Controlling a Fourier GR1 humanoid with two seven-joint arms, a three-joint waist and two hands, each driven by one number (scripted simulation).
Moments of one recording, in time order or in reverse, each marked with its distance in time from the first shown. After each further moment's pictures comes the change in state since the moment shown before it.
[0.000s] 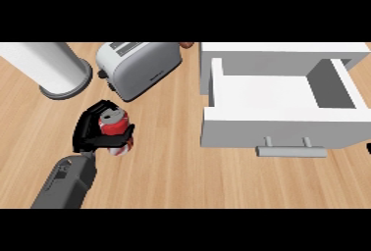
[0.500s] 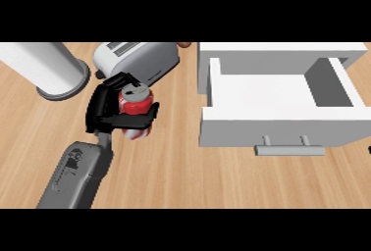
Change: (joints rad) left arm -0.063 -0.070 -0.123 -0.394 -0.090 0.198 0.349; right arm 0.019 0.014 -0.005 -0.017 0.003 0.019 -0.014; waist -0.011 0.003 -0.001
